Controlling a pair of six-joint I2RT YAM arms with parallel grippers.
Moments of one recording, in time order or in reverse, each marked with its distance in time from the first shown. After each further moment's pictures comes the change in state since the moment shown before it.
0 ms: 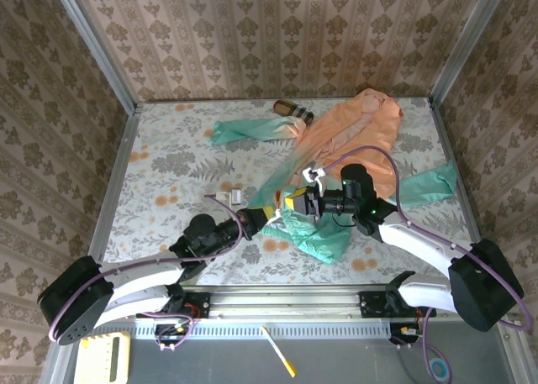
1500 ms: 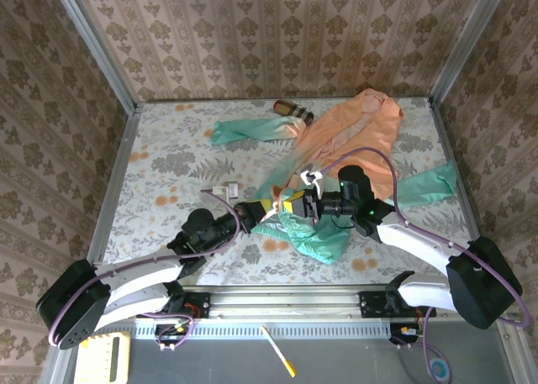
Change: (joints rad) left arm 0.046 -0.018 0.043 -0.055 0.001 0.012; right arm 0.016 0.015 -0.006 0.002 -0.012 -0.012
